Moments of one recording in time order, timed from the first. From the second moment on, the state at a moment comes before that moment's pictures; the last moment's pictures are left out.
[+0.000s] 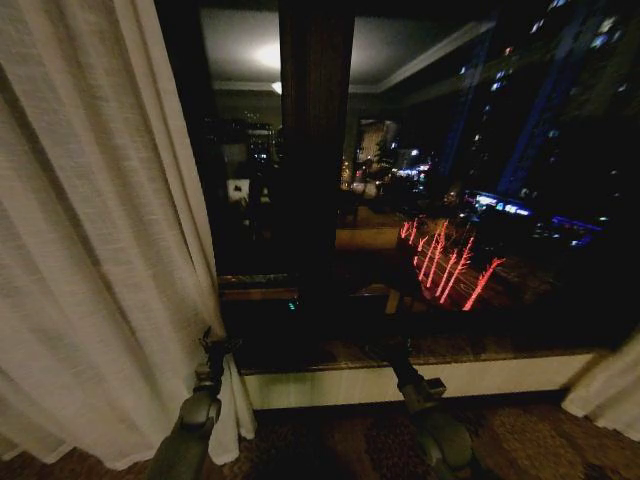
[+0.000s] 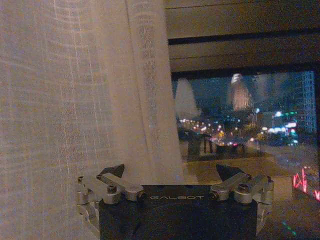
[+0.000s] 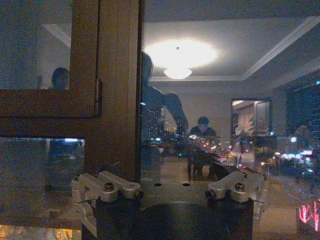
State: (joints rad) left arm 1.00 -1.31 -0.47 -1.33 -0.18 -0.21 -0.08; right arm -1.34 1.13 0.37 1.91 0.35 0.13 0.12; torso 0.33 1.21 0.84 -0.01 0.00
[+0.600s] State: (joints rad) left arm 1.02 -1.27 -0.55 -1.38 -0.30 -0.14 -0.09; right arm -1.34 1.13 0.37 1.91 0.35 0.13 0.12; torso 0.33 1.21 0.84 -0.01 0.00
